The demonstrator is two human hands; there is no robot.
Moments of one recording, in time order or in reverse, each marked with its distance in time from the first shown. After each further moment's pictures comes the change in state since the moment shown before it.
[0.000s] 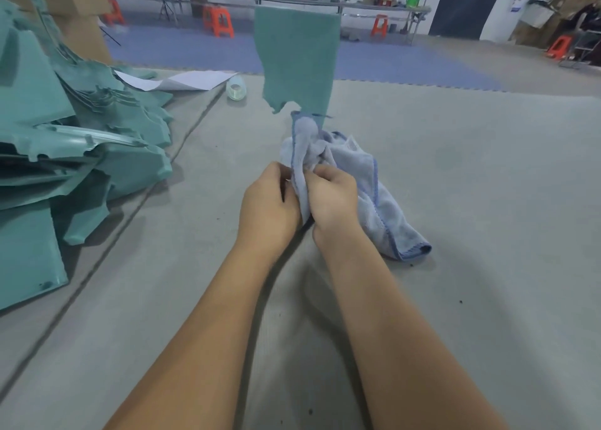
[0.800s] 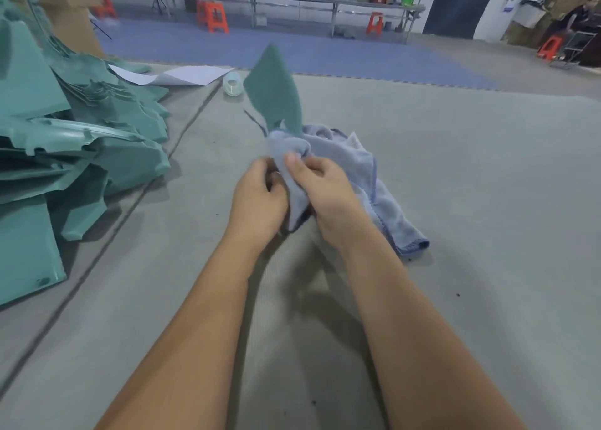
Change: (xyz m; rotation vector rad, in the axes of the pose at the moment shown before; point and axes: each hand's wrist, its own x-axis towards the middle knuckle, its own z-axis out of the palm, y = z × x) left_hand 0.005 -0.002 -0.010 -0.223 -0.042 -0.092; right_hand -0.008 -0.003 -0.008 -0.011 -0.257 -0.102
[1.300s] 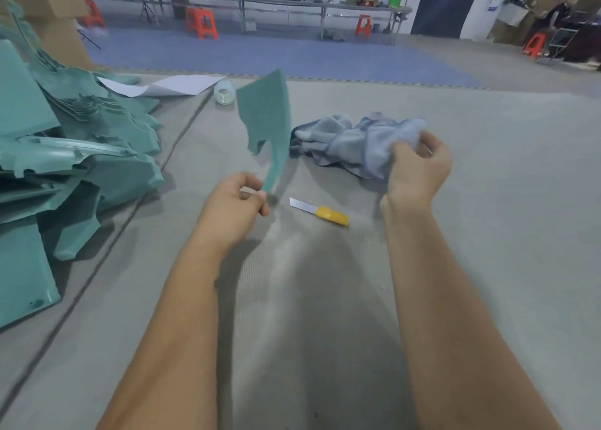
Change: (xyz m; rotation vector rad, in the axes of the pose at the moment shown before) left_hand 0.017 -0.009 -0.036 0.115 -0.202 -0.196; right_hand 0.026 -0.039 -0.077 0.132 0.850 -0.270
